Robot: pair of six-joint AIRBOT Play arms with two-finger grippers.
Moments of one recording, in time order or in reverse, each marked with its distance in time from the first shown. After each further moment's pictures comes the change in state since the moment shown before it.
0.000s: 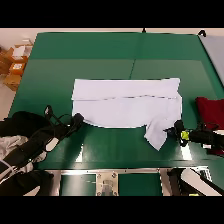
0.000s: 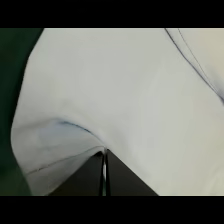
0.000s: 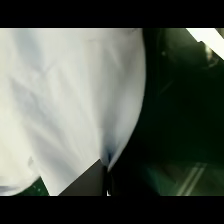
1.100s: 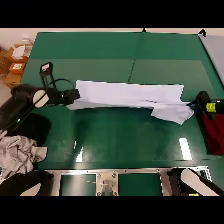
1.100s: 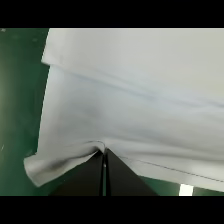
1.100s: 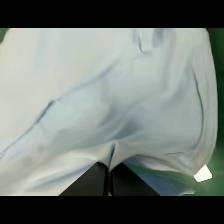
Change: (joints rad) left arm 0.169 -0.143 0.641 0.161 -0.694 0.503; right arm 0.097 0.039 0.557 -0.152 0.128 0.226
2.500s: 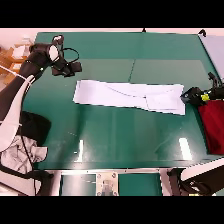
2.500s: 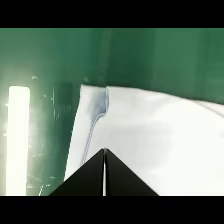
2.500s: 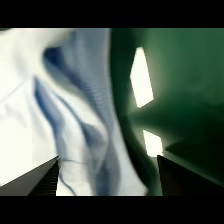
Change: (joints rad) left arm 0.123 -0.585 0.710 0.010 -0.228 0.244; right arm -0.046 -0.805 0.605 0.035 0.187 -0.508
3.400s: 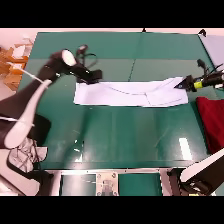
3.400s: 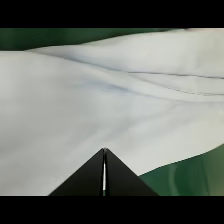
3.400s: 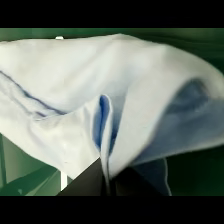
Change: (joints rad) left arm -0.156 -0.114 0.000 -0.447 0.097 0.230; right arm 0.125 -0.132 0.381 0.142 0.230 0.030
